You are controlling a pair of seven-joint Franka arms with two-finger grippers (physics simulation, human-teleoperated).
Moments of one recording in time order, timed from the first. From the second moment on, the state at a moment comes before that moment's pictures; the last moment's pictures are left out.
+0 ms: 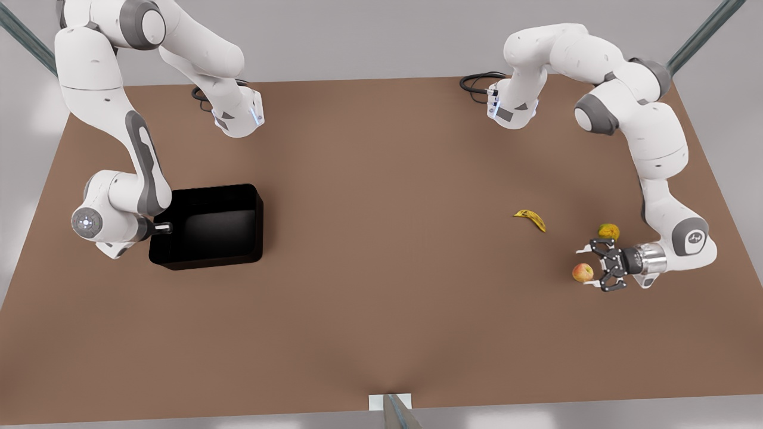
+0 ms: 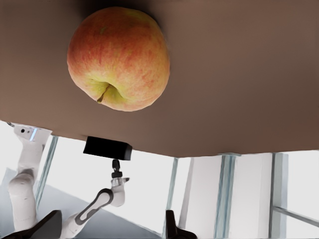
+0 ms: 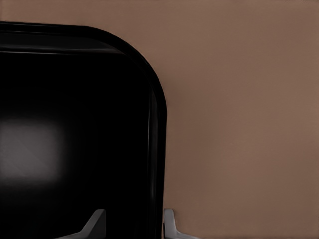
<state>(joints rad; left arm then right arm) 0.17 1.02 0.41 -1.29 -1.40 1.25 -0.96 -0.30 0.34 0.01 -2.14 -0.18 2.19 -0.27</state>
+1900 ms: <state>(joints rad) 0.21 1.12 0.38 -1.30 -1.29 1.43 -0.71 0.16 0.80 0.40 -1.30 0.05 2.12 -0.02</state>
